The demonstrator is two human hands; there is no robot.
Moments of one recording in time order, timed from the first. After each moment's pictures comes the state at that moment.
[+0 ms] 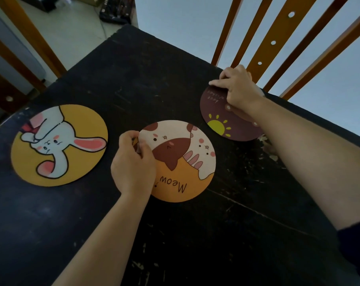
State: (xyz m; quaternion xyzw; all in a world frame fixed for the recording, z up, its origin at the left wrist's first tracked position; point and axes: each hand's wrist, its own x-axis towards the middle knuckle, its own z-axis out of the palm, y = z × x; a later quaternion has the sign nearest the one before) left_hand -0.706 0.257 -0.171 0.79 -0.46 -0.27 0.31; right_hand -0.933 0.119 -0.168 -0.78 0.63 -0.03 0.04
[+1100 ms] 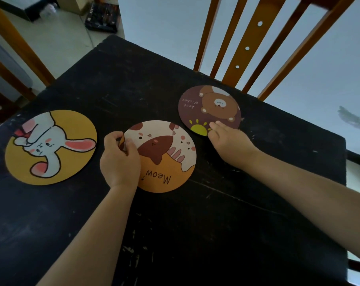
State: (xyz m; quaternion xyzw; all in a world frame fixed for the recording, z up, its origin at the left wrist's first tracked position) left_hand -0.707 0.264 -0.165 0.77 -0.45 -0.30 0.35; right_hand -0.914 0.256 -0.140 -0.80 0.56 0.22 0.03
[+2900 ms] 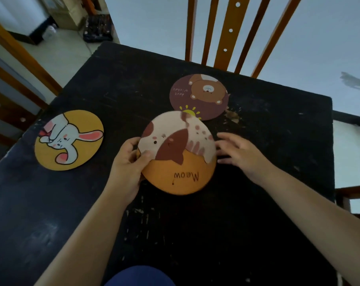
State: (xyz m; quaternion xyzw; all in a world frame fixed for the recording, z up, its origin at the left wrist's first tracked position) left_hand -0.696 0.333 -0.114 0.60 -0.39 -0.62 0.32; right_hand -0.912 0.360 -0.123 -0.36 0.70 -0.29 0.54
